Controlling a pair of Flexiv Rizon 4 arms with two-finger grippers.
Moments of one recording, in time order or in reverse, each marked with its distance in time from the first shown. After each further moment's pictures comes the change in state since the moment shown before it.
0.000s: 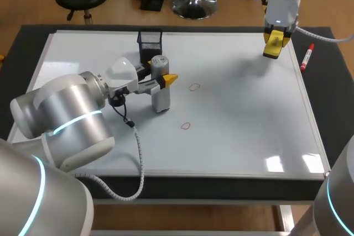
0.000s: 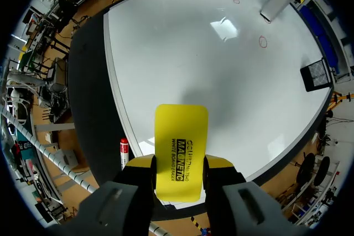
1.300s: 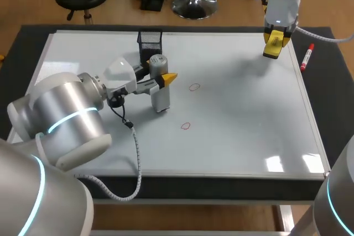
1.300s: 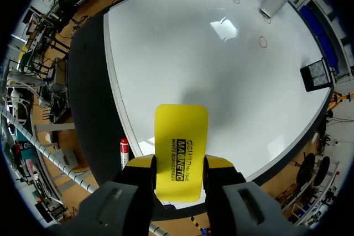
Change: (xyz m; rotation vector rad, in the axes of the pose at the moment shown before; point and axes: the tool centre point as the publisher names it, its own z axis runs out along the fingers) left arm 0.005 -0.010 -0.007 0.025 -0.012 -0.004; right arm 0.000 0.000 0.000 0.000 0.000 0.000
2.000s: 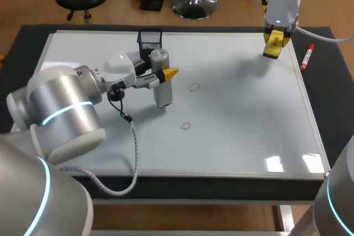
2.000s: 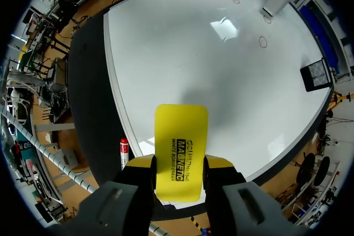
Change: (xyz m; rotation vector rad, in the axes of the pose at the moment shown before) left arm 0.000 -0.015 0.007 0.026 0.058 -0.014; right arm 0.000 0.000 0.000 0.000 0.000 0.000
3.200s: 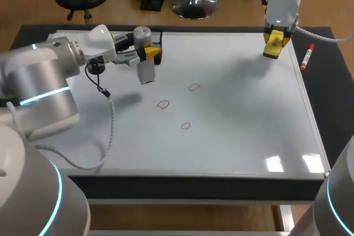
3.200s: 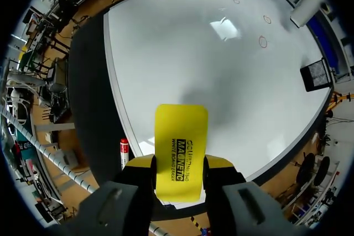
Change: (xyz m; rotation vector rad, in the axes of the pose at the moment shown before) left arm -0.059 -0.042 -0.012 -0.002 0.085 0.102; right arm 0.000 0.000 0.000 0.000 0.000 0.000
